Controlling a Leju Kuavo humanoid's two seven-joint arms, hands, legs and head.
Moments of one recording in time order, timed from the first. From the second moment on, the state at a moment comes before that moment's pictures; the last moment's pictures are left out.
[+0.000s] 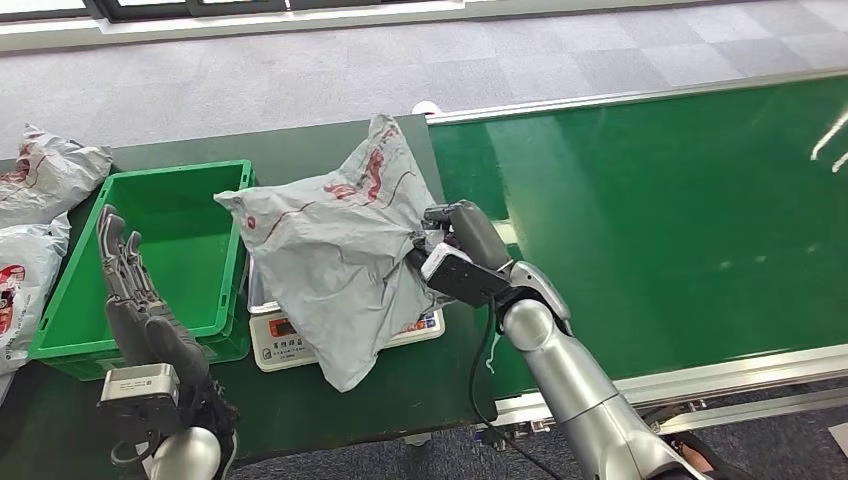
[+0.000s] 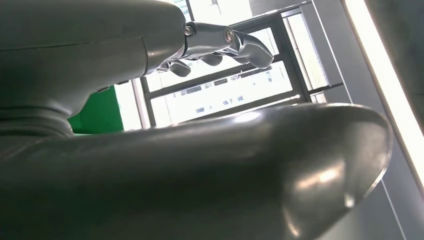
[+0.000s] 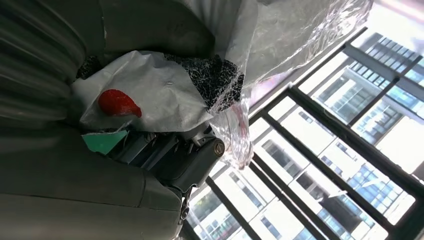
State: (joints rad) left arm 0.01 -0.13 -0.23 -1.74 -0.32 0.57 -0.43; right arm -0.55 0.14 0.34 -1.01 0.43 0.06 -0.54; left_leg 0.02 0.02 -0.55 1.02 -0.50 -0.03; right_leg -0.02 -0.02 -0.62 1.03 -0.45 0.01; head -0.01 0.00
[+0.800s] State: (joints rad) left arm 0.02 -0.13 -0.23 -1.77 -0.34 0.57 -0.41; right arm -0.62 0.17 0.35 -0.81 0.52 -0.10 -0.51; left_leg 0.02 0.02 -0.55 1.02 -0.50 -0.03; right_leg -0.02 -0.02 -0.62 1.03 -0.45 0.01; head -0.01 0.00
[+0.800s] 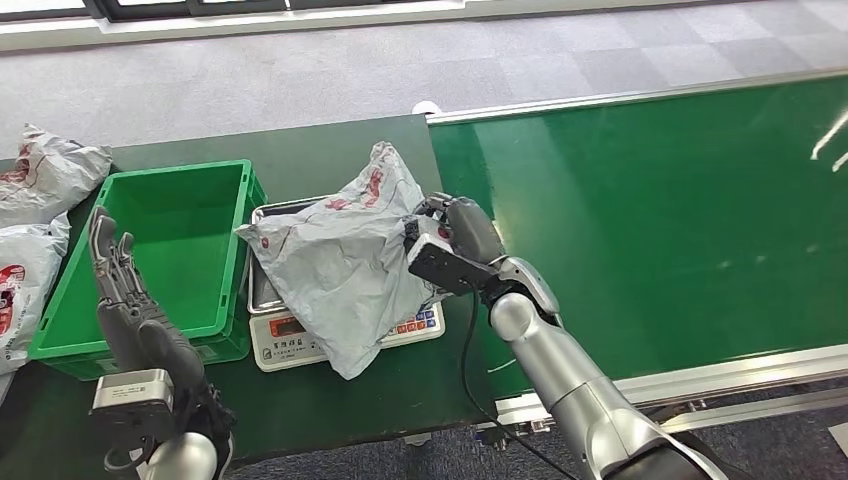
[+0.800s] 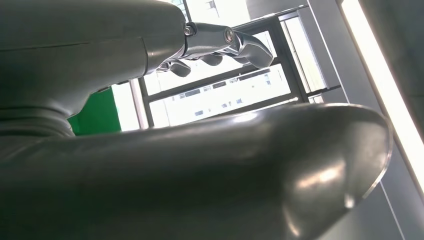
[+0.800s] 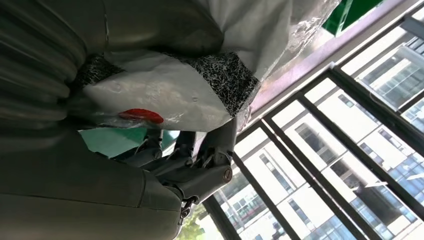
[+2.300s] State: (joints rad) left arm 0.10 -0.12 -0.23 -1.79 -0.39 0.55 -0.40; right arm -0.34 0.10 0.36 -1.32 0.73 -0.49 -0.39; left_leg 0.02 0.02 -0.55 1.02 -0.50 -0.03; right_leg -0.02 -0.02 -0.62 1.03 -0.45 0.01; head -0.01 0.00
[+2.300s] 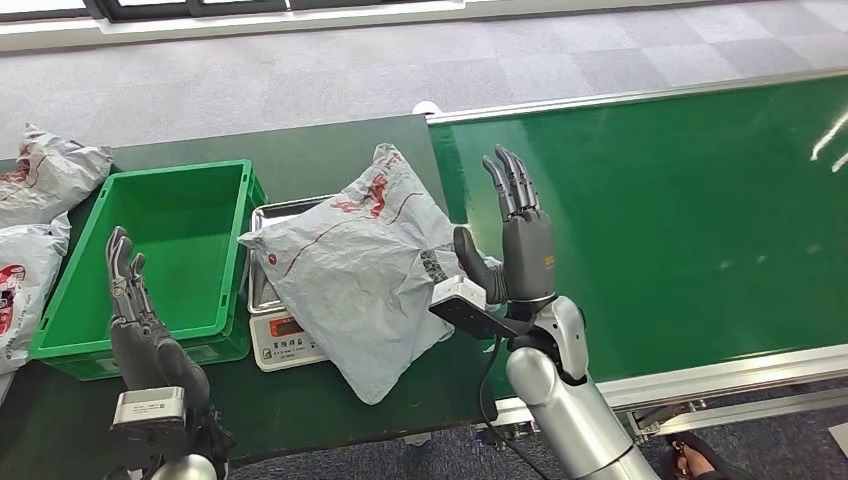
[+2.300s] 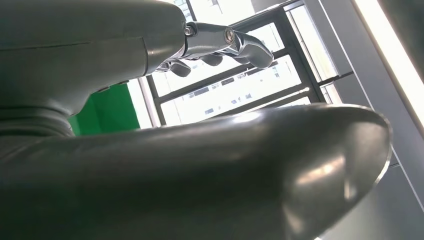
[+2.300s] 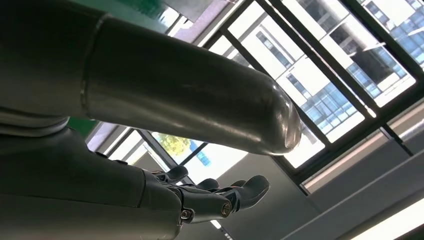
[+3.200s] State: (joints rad) left arm -0.49 0.10 -0.48 -1.21 -1.05 0.05 -0.21; right arm 0.09 0.06 0.22 -1.94 0.47 -0.47 -0.58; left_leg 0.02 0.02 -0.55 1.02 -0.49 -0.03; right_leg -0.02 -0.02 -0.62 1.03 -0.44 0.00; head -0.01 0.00
